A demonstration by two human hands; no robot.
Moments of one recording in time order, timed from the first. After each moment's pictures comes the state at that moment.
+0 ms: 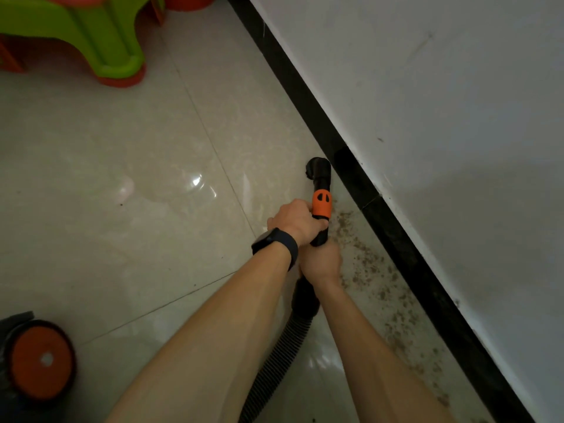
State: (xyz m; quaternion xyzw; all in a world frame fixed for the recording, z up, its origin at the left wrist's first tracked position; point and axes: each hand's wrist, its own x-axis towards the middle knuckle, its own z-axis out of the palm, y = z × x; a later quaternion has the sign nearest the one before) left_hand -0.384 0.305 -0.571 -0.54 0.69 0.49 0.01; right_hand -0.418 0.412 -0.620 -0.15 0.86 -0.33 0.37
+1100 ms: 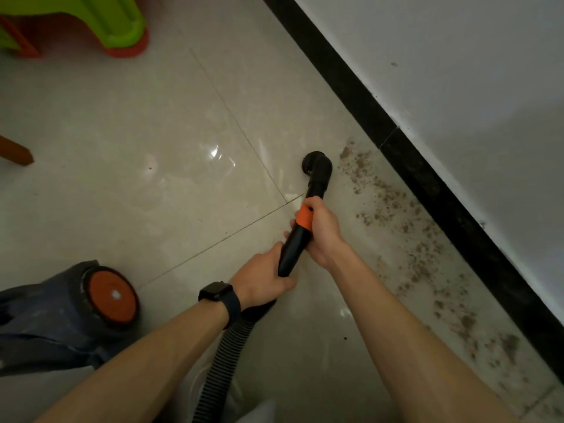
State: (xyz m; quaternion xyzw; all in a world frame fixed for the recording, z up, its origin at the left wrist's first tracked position) left_hand -0.208 0.432 -0.592 -0.43 0.73 0.52 0.14; right_hand -0.363 0.433 -0.598 0.08 0.63 -0.52 0.57
